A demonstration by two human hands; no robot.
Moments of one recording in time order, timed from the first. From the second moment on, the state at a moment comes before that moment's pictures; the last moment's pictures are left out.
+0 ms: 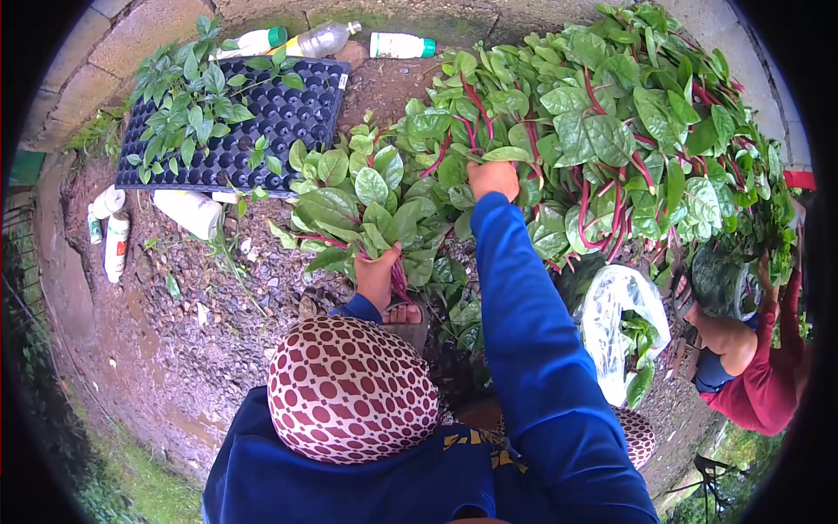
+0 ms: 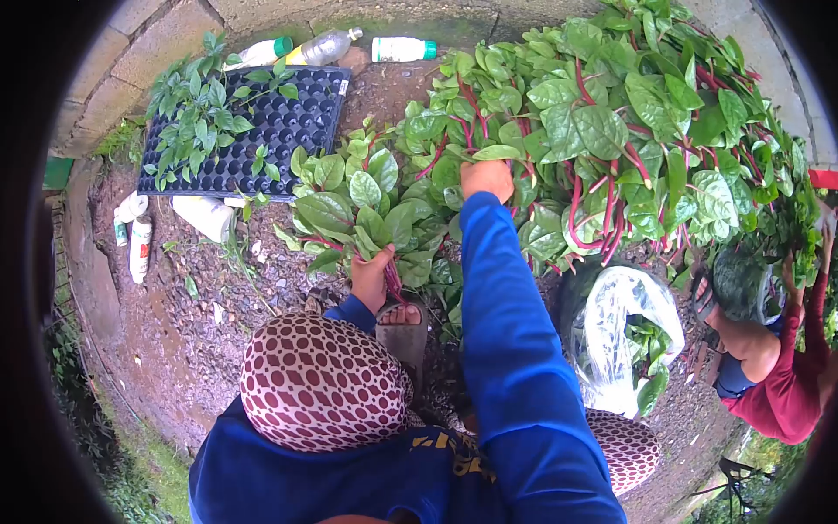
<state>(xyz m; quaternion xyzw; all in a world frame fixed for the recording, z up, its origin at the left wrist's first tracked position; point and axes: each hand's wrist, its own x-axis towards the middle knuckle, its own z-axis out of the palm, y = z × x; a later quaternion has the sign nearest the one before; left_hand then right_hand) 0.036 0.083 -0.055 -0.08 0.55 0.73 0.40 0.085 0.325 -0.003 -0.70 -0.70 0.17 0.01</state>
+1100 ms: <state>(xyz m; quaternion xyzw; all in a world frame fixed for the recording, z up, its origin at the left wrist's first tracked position) 0.037 0.082 -0.053 -0.09 0.55 0.70 0.45 0.139 0.355 0.062 -0.56 -0.82 -0.04 -0.06</state>
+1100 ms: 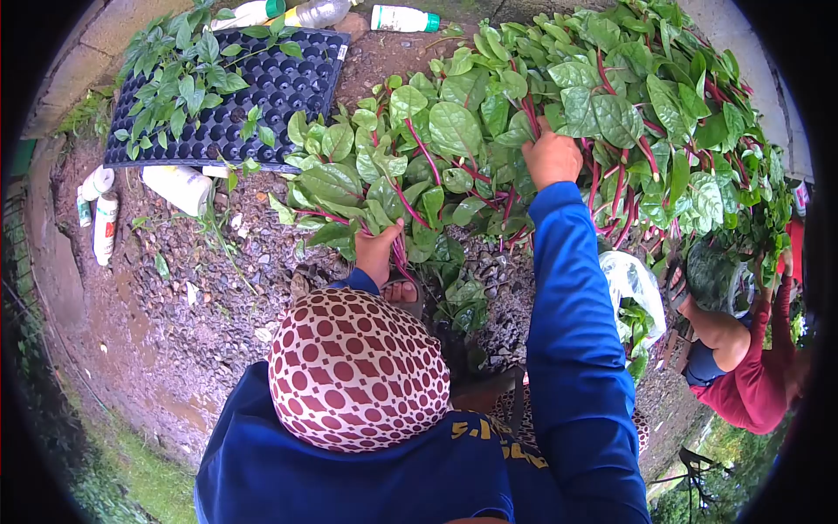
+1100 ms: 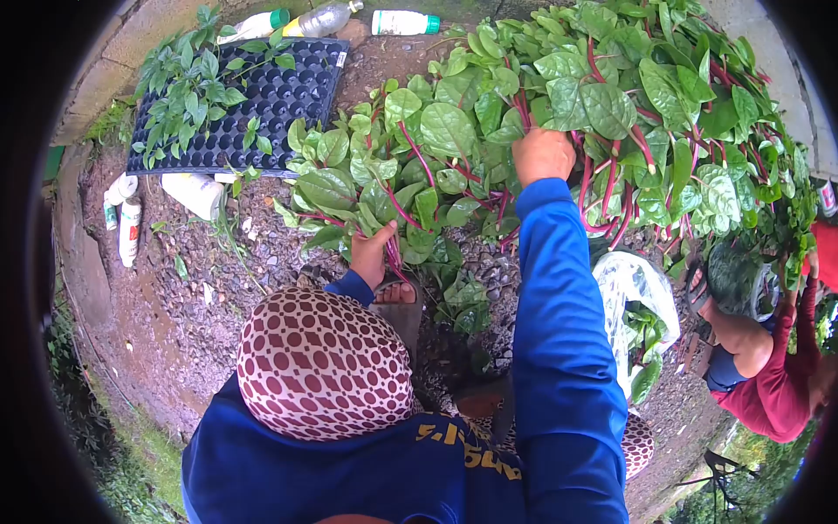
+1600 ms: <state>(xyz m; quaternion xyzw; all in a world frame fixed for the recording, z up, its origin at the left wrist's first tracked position) 0.038 0.082 -0.071 -0.06 0.56 0.70 0.43 0.140 0.217 0.047 -0.35 -0.86 0.23 0.29</state>
